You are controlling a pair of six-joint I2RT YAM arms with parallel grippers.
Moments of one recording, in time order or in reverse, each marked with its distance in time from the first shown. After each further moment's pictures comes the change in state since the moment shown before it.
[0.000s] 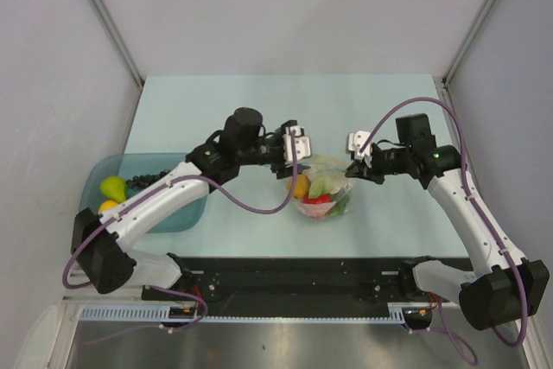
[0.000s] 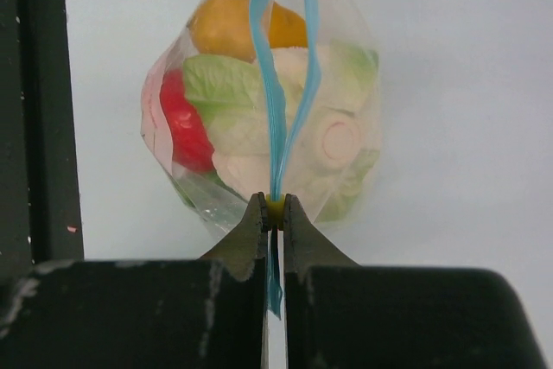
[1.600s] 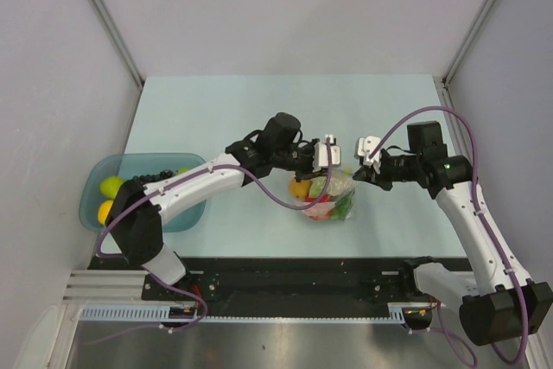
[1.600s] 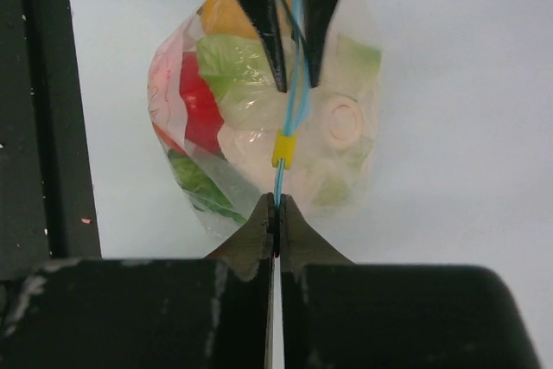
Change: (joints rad) left arm -0.122 0.274 0.111 0.010 0.061 -0.042; right arm -0.036 -0.096 -0.041 -0.027 -0.011 0.018
